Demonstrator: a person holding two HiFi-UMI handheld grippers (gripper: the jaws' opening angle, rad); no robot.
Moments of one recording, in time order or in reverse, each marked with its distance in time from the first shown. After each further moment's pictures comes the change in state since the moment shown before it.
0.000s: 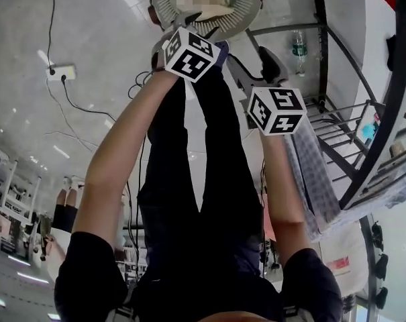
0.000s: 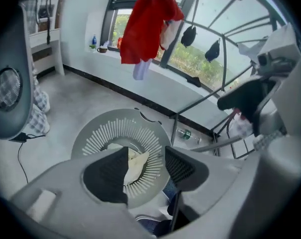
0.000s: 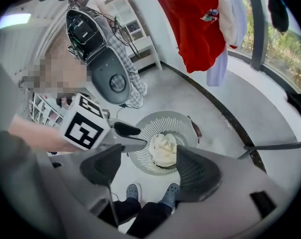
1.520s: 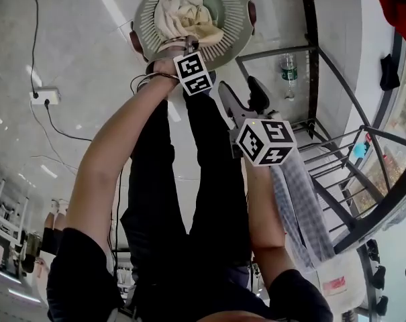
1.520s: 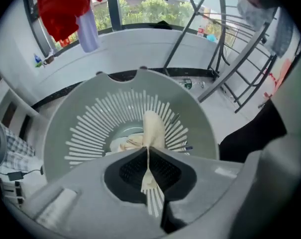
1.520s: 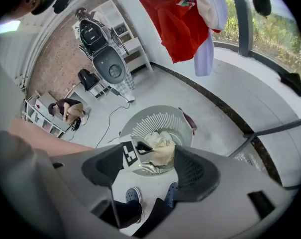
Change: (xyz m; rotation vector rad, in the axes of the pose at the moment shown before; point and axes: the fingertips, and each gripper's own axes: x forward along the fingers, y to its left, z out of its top) left arm 0.139 0.010 -0.081 0.579 0.255 0.067; right arm 0.030 -0.032 -0.027 0.119 -0.030 -0.041
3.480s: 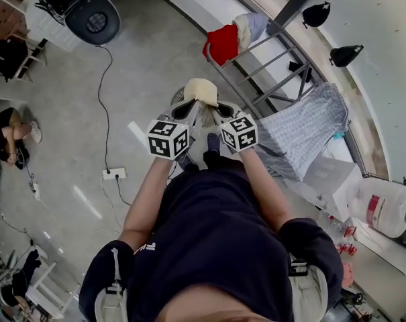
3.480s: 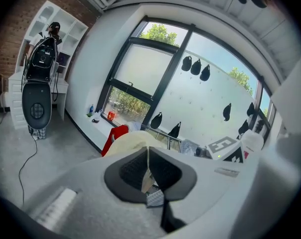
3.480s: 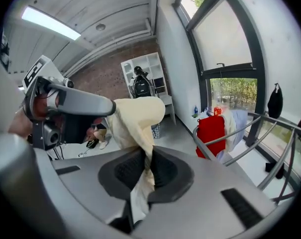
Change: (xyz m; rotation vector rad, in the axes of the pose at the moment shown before) left arm -0.741 0.025 0.195 -0.651 -0.850 -0.075; right arm -0.385 0.238 0.206 -0.313 -0.451 0.087
